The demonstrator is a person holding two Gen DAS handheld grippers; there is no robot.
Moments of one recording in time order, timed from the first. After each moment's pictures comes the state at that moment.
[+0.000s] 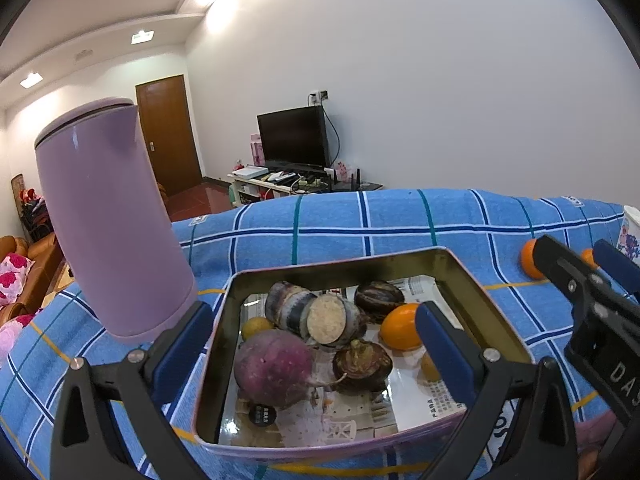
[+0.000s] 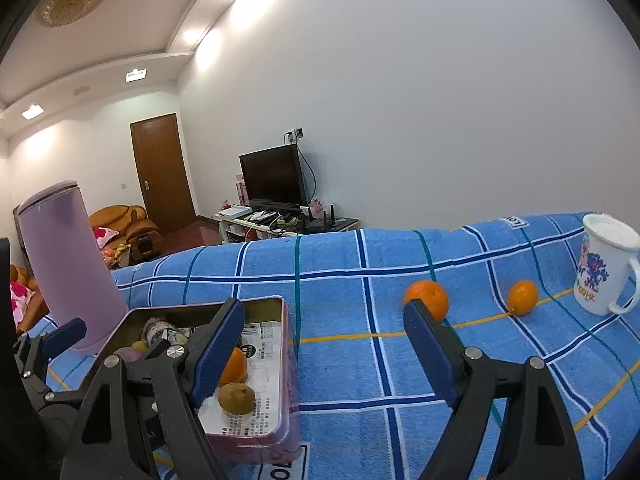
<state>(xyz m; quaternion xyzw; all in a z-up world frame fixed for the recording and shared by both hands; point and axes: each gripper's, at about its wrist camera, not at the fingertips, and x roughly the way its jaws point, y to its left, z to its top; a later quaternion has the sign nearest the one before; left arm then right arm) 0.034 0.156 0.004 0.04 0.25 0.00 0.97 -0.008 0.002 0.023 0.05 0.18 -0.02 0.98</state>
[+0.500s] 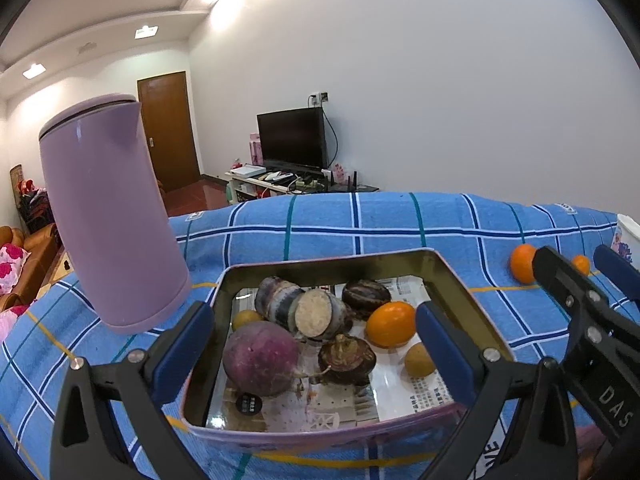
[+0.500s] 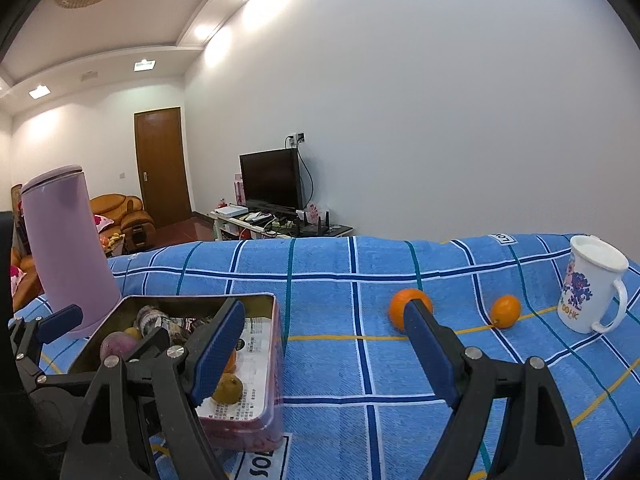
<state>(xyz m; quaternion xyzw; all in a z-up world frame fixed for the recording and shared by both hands) 0.025 0.152 0.005 0.03 0.25 0.00 0.97 -0.021 -0.001 0.026 0.02 0.17 -0.03 0.99</state>
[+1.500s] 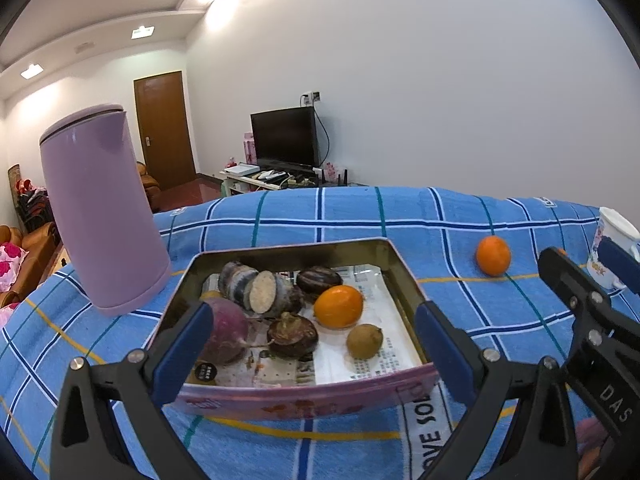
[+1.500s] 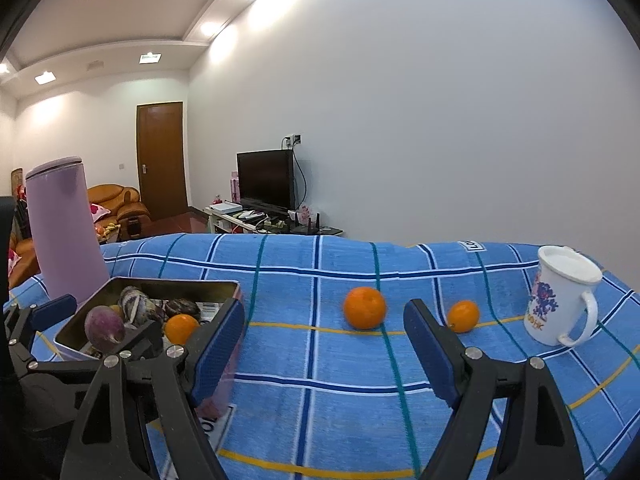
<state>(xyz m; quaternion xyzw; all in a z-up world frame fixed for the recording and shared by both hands) 0.001 0.112 0.008 0.03 0.25 -0.01 0.97 -0.049 -0.043 0.029 -0.01 0.17 -0.04 0.99</state>
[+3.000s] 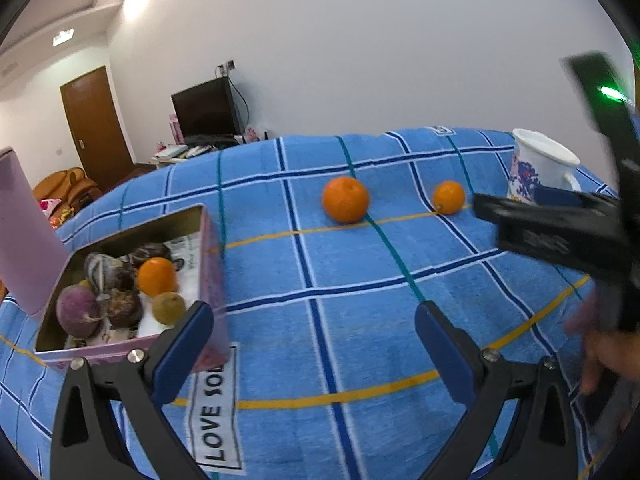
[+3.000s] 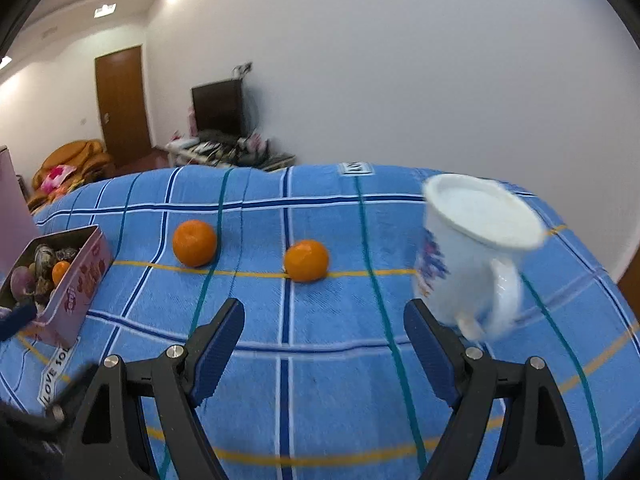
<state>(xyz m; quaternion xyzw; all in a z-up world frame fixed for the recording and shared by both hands) -0.015 -0.024 -0.007 0.09 0.33 -0.11 0.93 -0.001 -0.203 0.014 0.01 0.33 -0.07 0.94</state>
